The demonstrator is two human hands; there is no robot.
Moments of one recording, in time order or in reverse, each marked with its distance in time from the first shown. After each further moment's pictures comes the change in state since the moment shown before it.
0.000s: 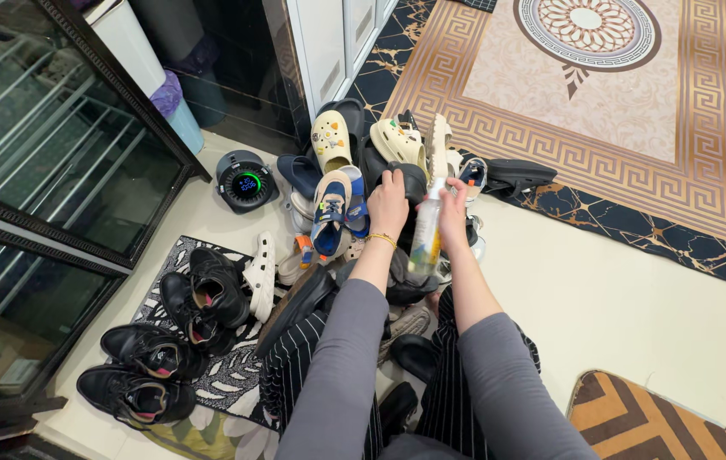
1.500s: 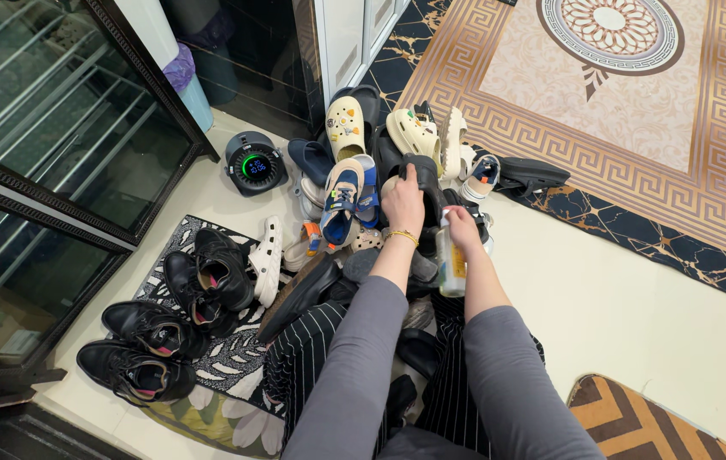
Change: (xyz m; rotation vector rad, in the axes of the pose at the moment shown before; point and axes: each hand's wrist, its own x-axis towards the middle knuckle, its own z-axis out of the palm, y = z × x) left_hand -0.009 0.018 -0.006 -0.085 -0.117 -0.313; right_hand 0.021 0.065 -0.074 -0.749 0.081 0.227
